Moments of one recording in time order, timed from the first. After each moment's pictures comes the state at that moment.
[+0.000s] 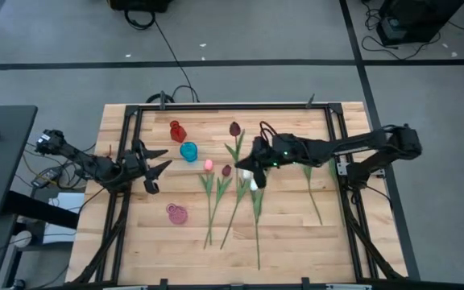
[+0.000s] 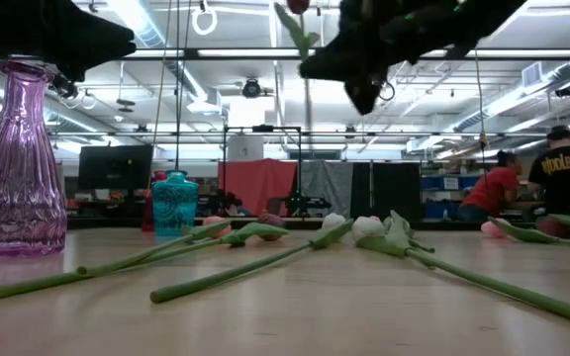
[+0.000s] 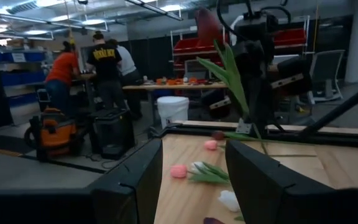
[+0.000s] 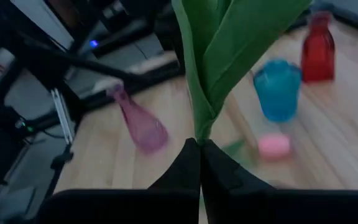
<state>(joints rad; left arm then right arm) -0.49 0.27 0.15 0.32 -0.87 0.19 -0.08 1.46 0.84 0.32 -0.13 0.37</state>
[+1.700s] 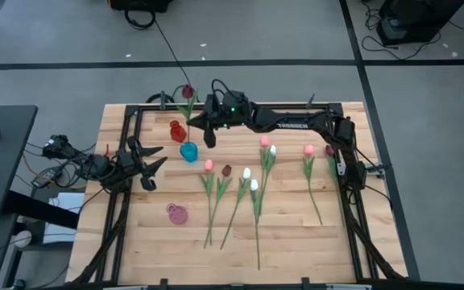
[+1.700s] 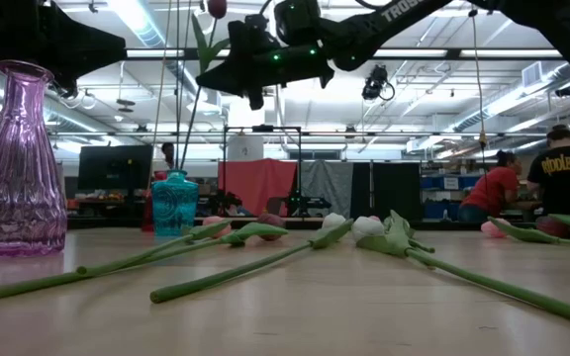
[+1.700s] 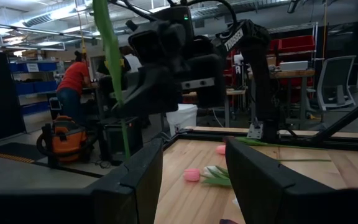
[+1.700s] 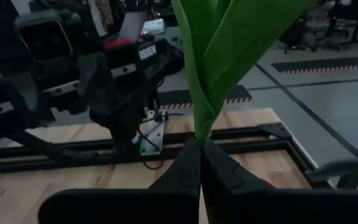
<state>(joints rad) -0.49 0.09 0.11 0.25 -0.89 0.25 -0.32 2.08 1.65 0.27 -0.33 0.05</state>
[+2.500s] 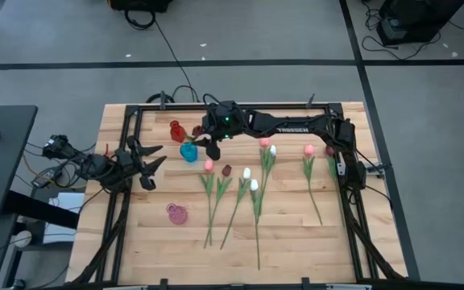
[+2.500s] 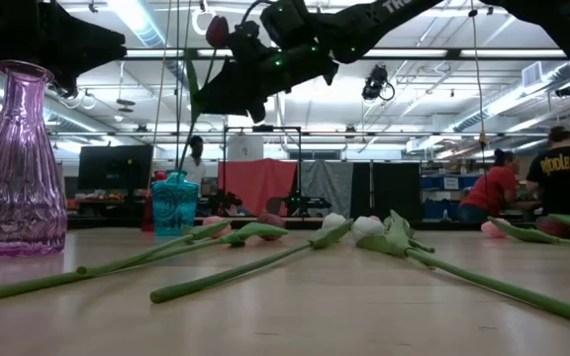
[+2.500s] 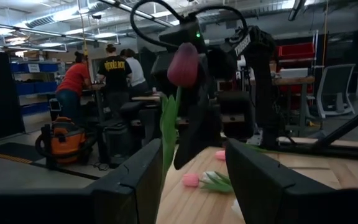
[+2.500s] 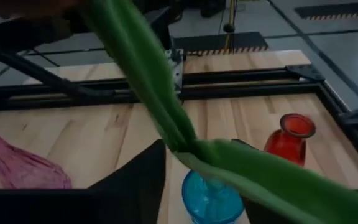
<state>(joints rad) -0.49 0.09 0.11 0.28 -0.89 0.25 -0.27 2.07 1.65 0.01 -0.32 -0.02</state>
